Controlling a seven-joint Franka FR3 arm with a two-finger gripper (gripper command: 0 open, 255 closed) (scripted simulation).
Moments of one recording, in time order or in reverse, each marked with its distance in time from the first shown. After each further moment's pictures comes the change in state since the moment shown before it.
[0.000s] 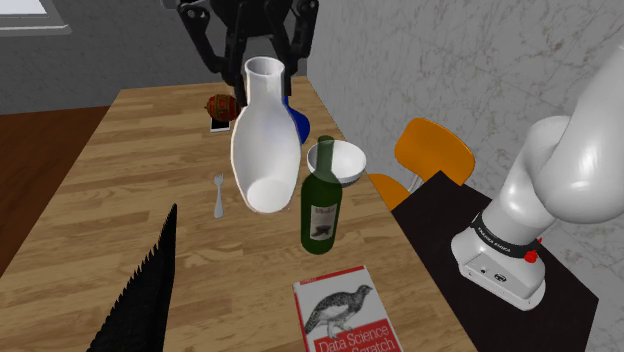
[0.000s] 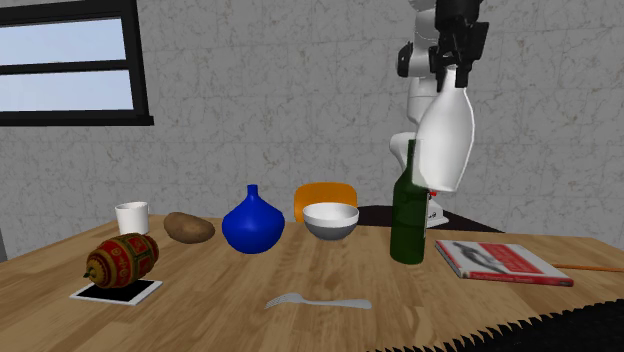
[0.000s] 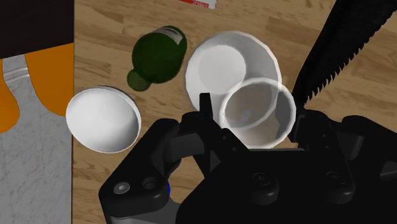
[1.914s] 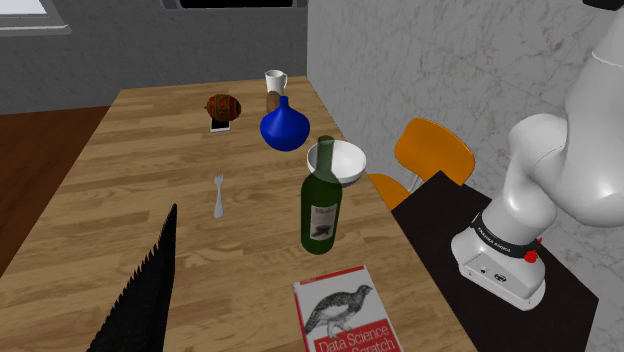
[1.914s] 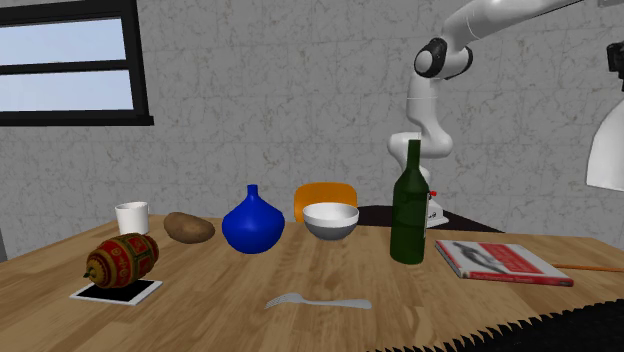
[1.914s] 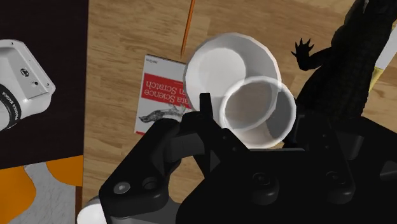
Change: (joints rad) arm 0.393 0.163 0.392 0.127 -0.123 -0.002 0.768
